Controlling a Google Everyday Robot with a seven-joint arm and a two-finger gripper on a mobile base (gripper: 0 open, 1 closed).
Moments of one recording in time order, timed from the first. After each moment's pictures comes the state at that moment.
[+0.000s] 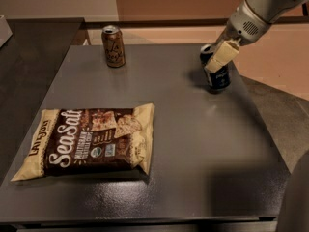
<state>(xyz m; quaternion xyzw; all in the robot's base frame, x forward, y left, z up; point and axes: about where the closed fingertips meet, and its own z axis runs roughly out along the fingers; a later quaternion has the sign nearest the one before) 0.620 -0.170 0.918 -0.57 0.79 0.14 0.21</state>
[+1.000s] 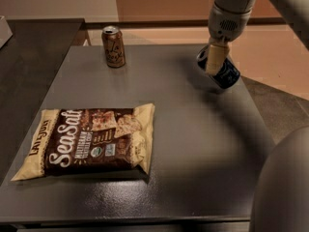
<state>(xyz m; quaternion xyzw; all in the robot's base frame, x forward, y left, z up) 0.612 -0.167 0.914 -0.61 0.79 -0.01 0.07</state>
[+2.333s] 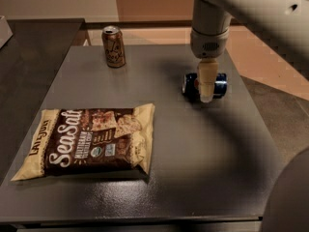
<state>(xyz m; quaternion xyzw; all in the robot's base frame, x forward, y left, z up) 0.600 -0.141 0.876 -0.68 0.73 -0.06 0.02</state>
